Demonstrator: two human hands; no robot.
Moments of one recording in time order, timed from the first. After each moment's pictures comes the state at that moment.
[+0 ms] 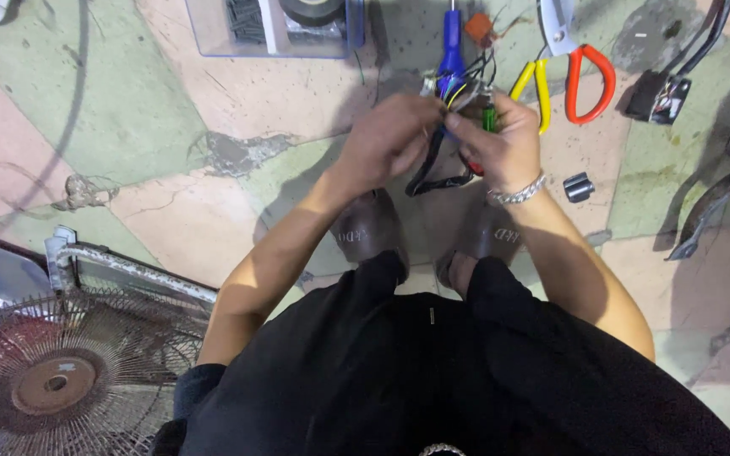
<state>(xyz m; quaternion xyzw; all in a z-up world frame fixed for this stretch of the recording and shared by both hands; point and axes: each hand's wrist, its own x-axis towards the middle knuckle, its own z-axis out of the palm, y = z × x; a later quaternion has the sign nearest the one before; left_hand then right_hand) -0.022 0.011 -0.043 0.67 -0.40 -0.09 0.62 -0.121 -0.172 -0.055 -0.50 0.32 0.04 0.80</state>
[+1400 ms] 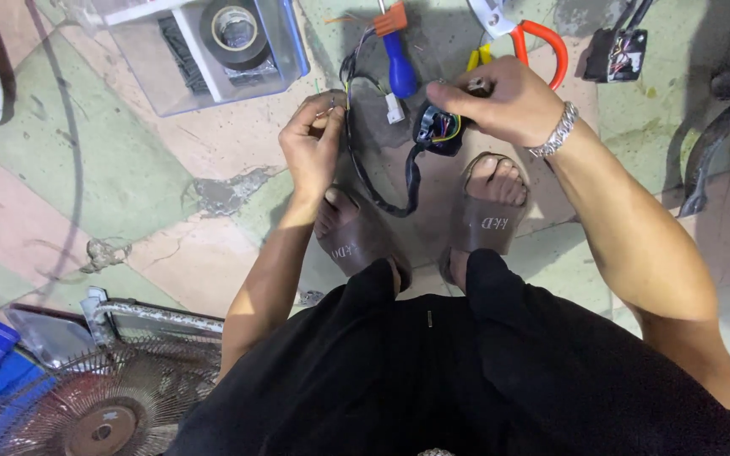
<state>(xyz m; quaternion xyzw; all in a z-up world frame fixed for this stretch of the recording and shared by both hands) -0.030 0.025 -0.056 0.82 -0.03 -0.20 0.53 -0.090 -0.258 -0.009 -0.76 0.20 0.29 0.55</state>
